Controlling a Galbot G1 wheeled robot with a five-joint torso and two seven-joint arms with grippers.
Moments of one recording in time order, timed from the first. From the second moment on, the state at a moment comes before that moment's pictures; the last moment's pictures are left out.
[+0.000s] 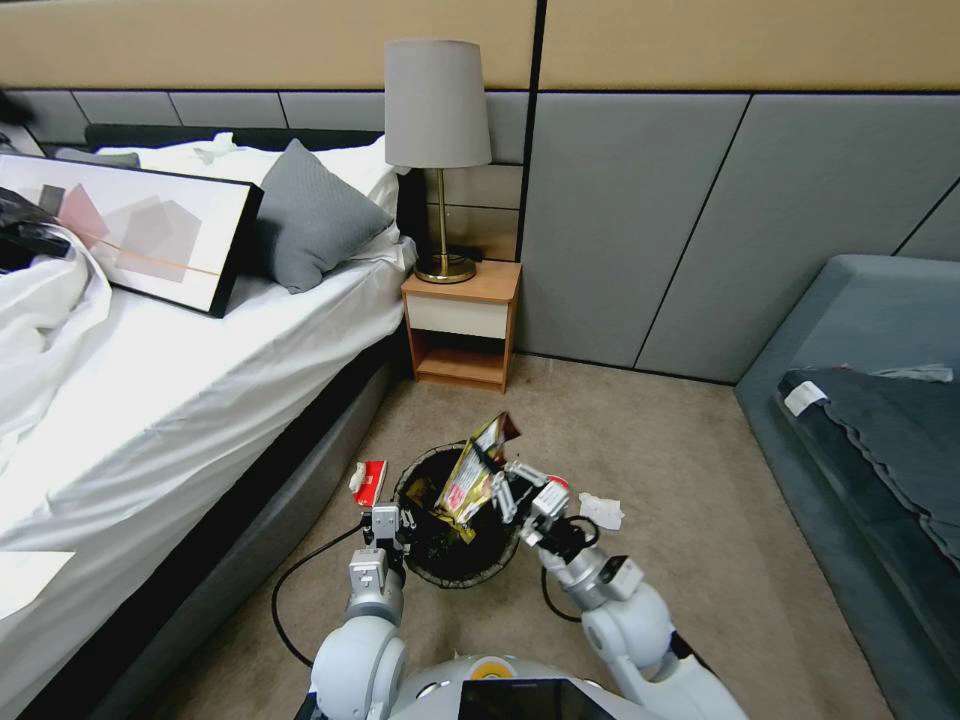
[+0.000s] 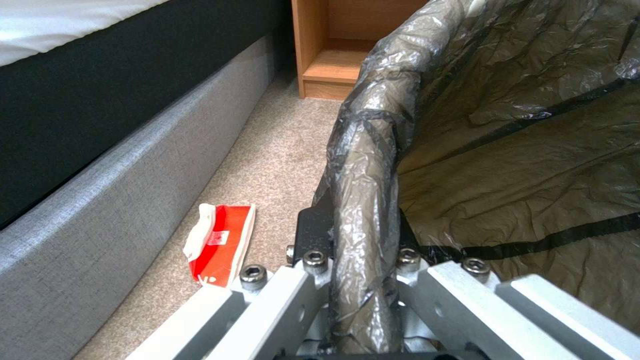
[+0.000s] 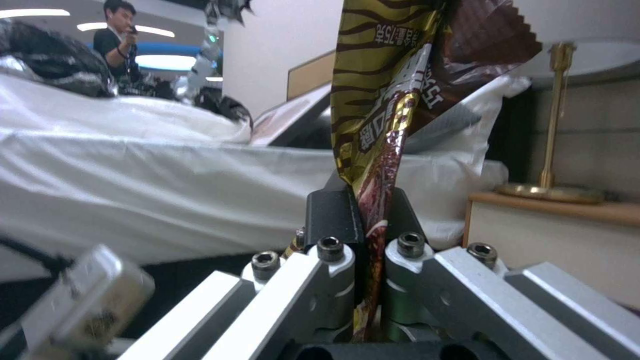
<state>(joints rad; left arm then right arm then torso) 1.68 -1.50 -0.30 -2.23 0.00 0.36 -0.27 -1.46 1.32 0.15 2.02 0.13 0.35 -0.35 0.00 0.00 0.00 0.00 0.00</state>
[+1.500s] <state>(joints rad) 1.68 -1.51 -0.29 -2.23 0.00 0.37 -0.27 -1.47 1.33 0.15 1.94 0.06 0.38 -0.32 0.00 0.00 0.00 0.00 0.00</state>
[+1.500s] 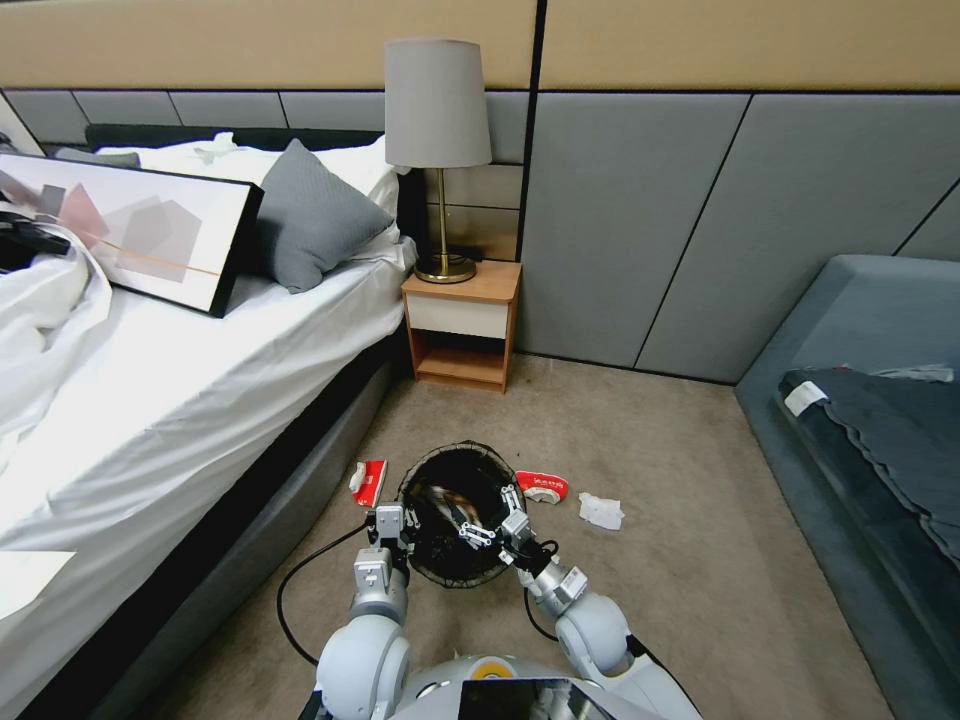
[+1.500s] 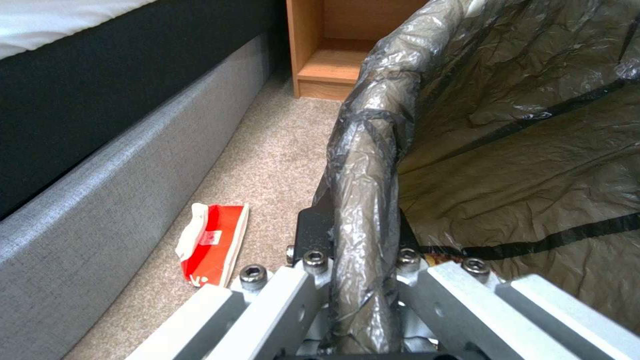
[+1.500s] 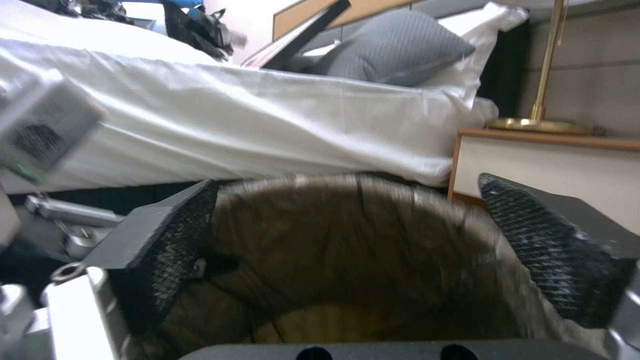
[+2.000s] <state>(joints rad) 1.67 -1.50 -0.34 -2.22 -0.01 0.37 -0.27 -1.57 1.36 0.31 2.30 -0.11 0.31 -0.10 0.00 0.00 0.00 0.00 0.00</state>
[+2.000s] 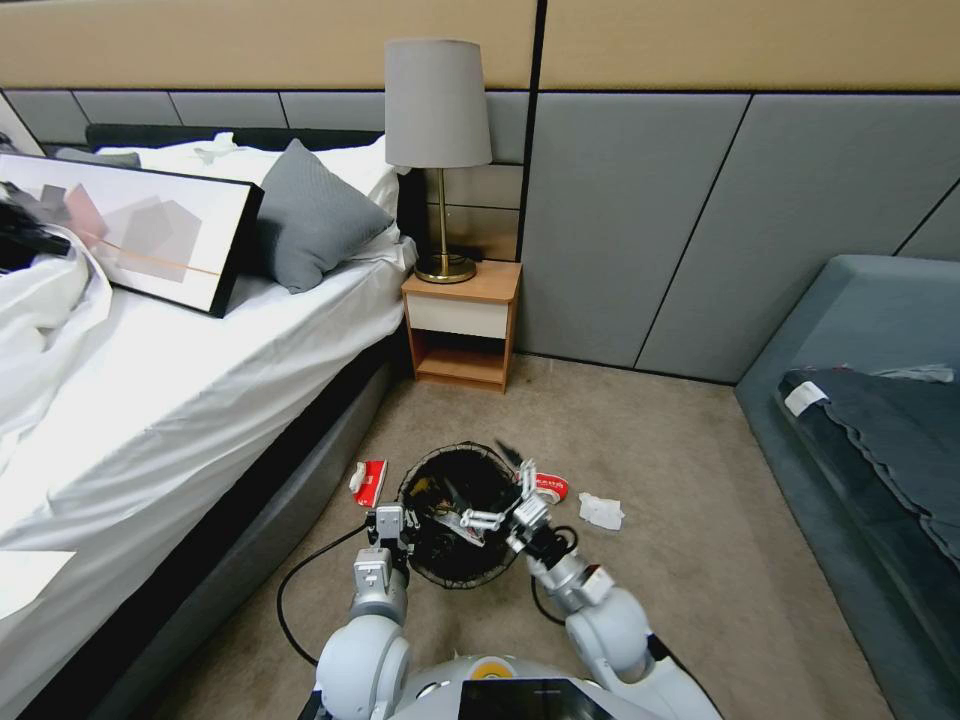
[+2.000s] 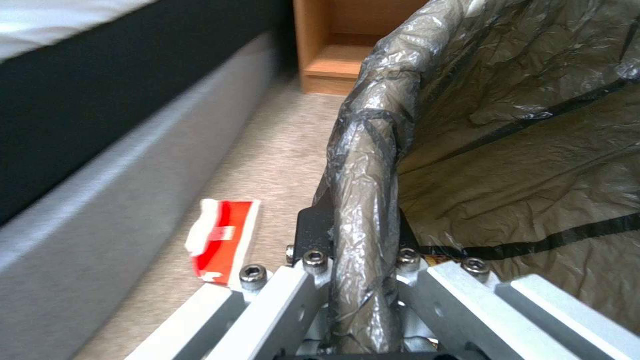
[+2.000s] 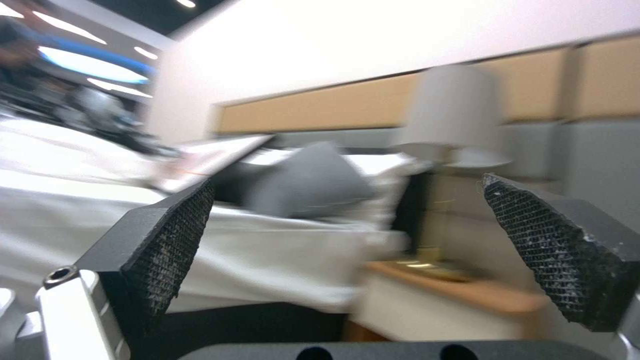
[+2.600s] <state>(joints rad) 1.66 -1.52 -0.36 -2.25 -0.03 0.37 -0.27 -1.80 1.55 0.47 2.32 -0.10 0.39 0.06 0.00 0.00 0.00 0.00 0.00</state>
